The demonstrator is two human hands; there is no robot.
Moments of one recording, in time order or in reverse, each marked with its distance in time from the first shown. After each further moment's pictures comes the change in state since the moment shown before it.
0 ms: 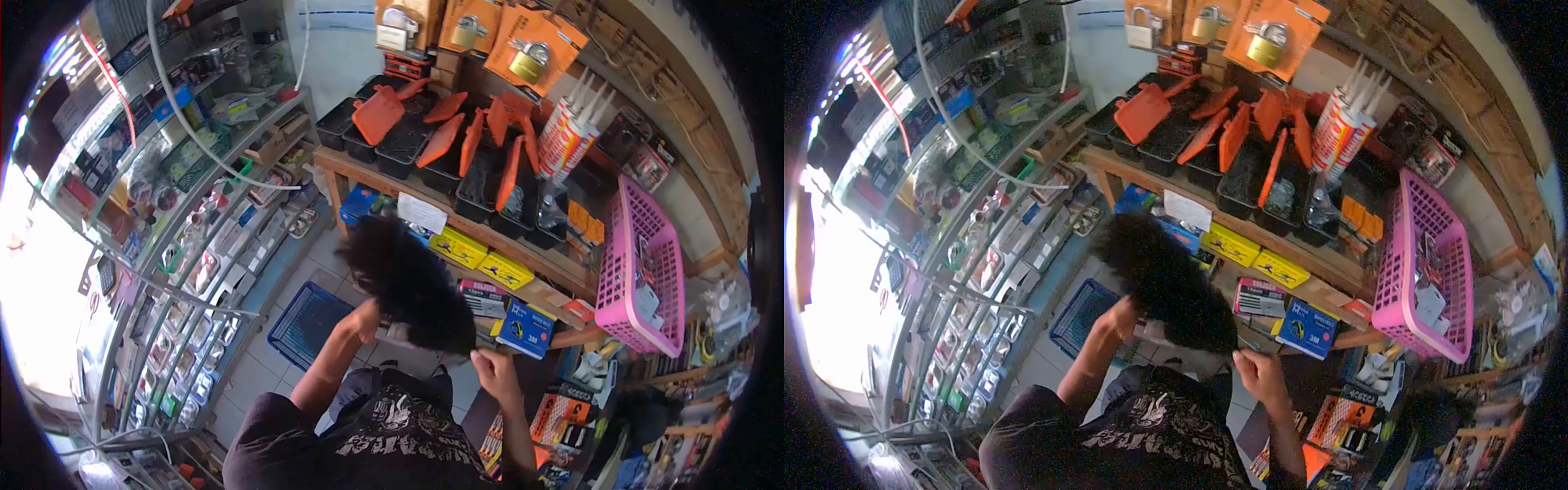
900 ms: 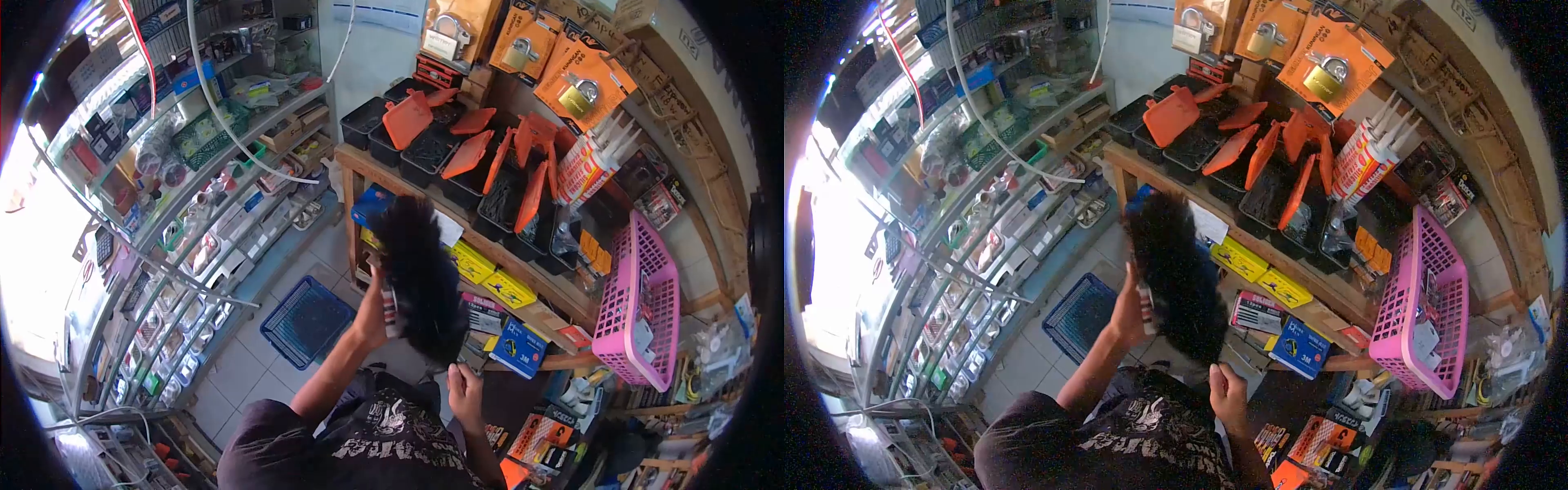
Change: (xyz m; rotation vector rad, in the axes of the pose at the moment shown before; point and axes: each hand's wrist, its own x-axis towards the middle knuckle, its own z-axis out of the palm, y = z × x) left_hand -0.024 0.122 0.046 -0.828 0.222 -0.140; right_hand -0.004 -0.013 0.060 0.215 0.095 0.149
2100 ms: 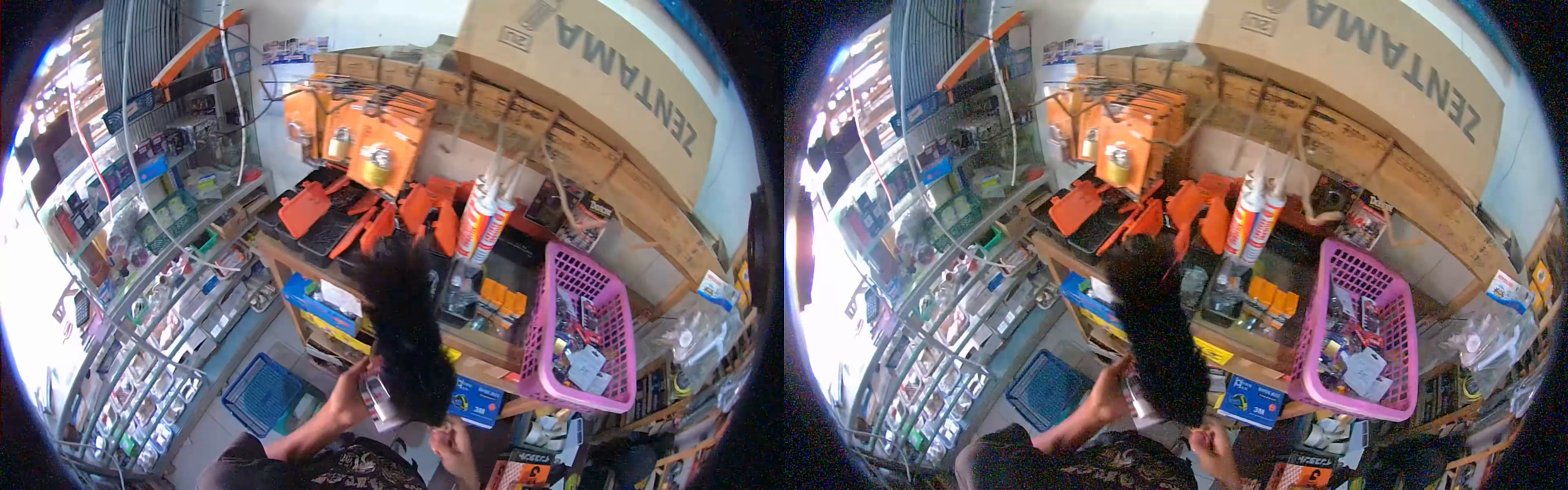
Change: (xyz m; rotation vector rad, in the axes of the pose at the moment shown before) left_hand 0.014 -0.084 0.100 -0.181 0.070 -0.230; right_hand -0.029 0.049 -0.129 0.548 -0.008 0.067
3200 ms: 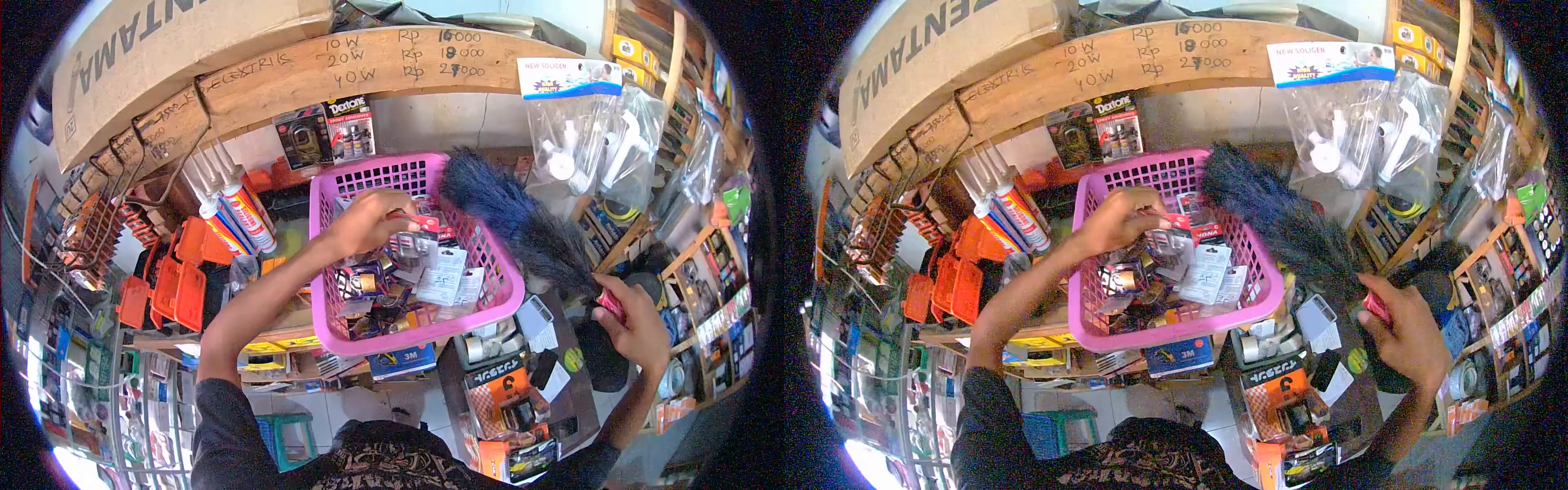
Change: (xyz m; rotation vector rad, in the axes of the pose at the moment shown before) left_hand 0.194 -0.186 0.359 1.788 -1.426 1.098; right_hand -0.187 -0.330 -0.277 -1.423 0.687 0.093
